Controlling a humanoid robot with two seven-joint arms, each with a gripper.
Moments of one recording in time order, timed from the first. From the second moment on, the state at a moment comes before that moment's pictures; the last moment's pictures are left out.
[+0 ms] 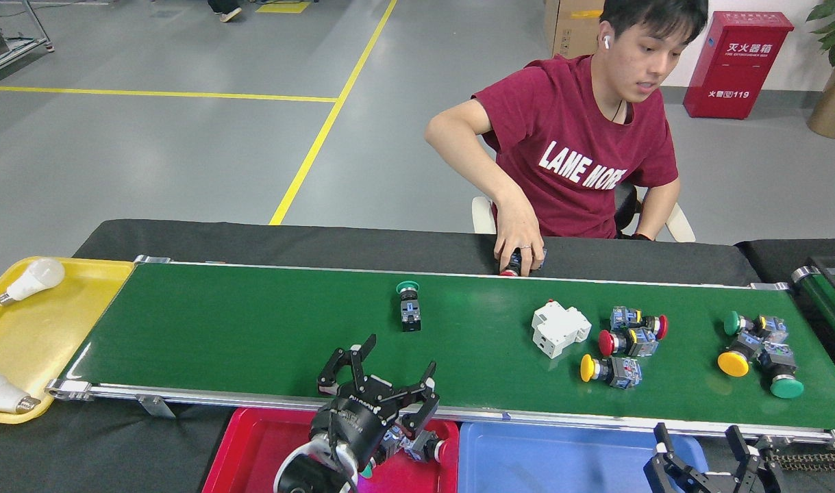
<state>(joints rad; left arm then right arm) -0.23 -0.15 -0.31 -1.41 -1.71 -0.12 -0.21 0.33 -0.30 0.10 -1.75 1.08 0.19 -0.21</state>
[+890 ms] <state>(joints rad) -0.58 -0.15 -0.28 -0.87 -1.64 0.03 -0.18 -0.31 -0.23 0.40 -1.18 0.97 0.34 0.02</state>
